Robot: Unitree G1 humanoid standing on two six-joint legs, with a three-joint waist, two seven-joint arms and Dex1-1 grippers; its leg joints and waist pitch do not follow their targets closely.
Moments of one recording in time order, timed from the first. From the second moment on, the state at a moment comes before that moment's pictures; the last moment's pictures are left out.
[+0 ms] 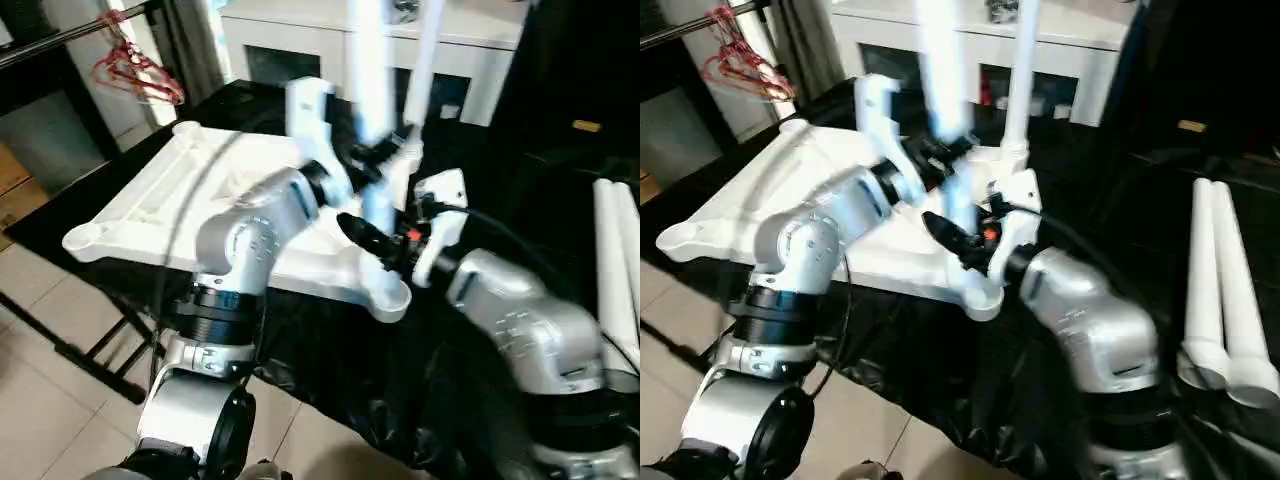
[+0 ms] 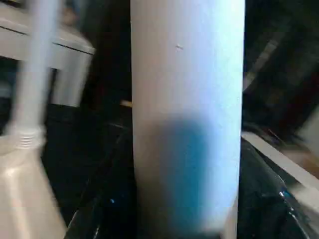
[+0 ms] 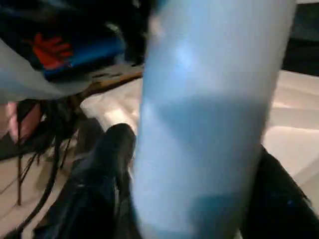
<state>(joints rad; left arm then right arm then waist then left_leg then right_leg) -0.82 -0.02 0.01 0.22 -0.55 0.66 -0.48 -0.41 -0.28 0.03 -0.18 0.51 0.76 0.53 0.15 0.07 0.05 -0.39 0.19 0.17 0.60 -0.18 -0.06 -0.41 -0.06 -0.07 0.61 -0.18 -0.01</state>
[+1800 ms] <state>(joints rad) -0.82 0.06 -0.09 0.15 -0.56 0.69 -0.73 -0.44 -0.41 0.05 -0.14 0.63 0.94 0.74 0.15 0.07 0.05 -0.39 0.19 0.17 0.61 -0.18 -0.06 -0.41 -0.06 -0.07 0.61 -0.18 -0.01</state>
